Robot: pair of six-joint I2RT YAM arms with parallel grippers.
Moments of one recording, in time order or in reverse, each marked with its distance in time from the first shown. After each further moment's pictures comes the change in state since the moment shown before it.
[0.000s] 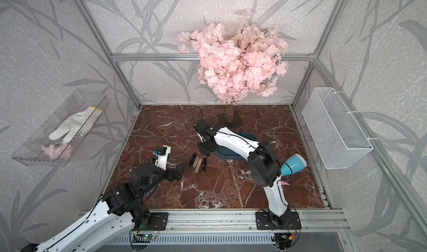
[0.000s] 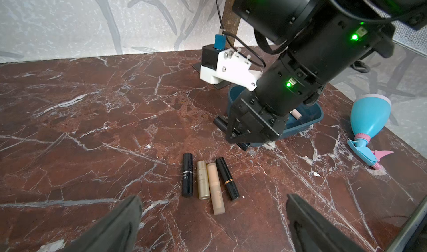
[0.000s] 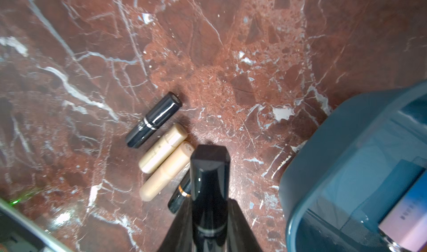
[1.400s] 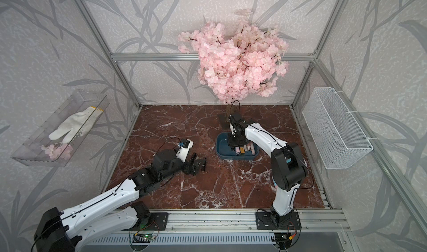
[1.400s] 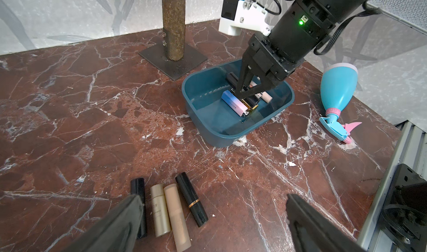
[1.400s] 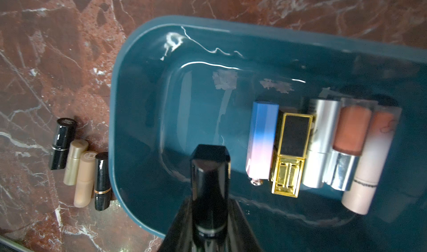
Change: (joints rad) left arm 0.000 0.426 0.090 0.269 0.219 0.072; right arm -0.344 -0.216 -0.325 0.073 -0.050 0.028
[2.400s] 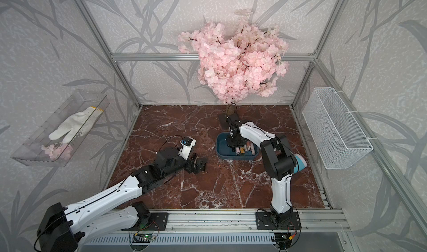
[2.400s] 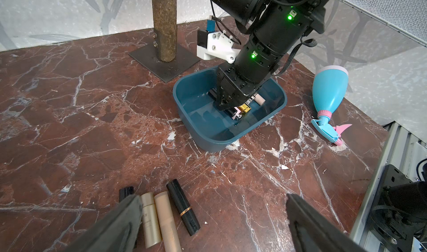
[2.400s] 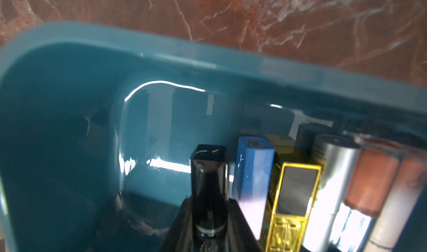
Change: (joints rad) left arm 0.000 0.043 0.029 0.015 0.034 -0.010; right arm -0.010 0.189 0.084 0.027 0.074 -0.033
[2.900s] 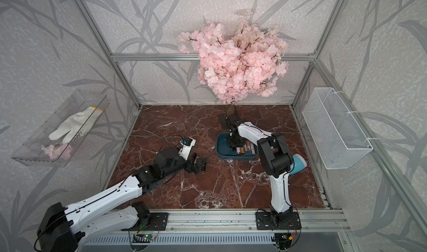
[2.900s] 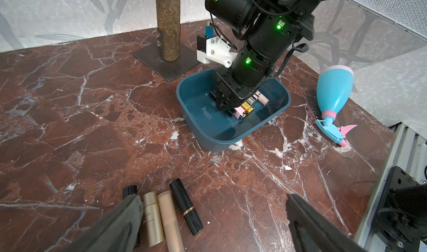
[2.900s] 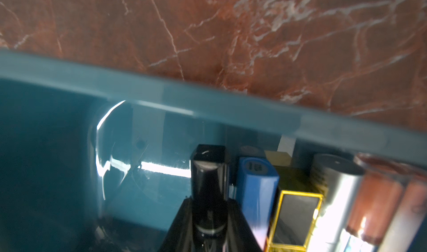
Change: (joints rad) left arm 0.000 0.007 0.001 -0.003 -0.024 0.001; right arm 0.000 0.050 0.024 0.003 0.039 -0.006
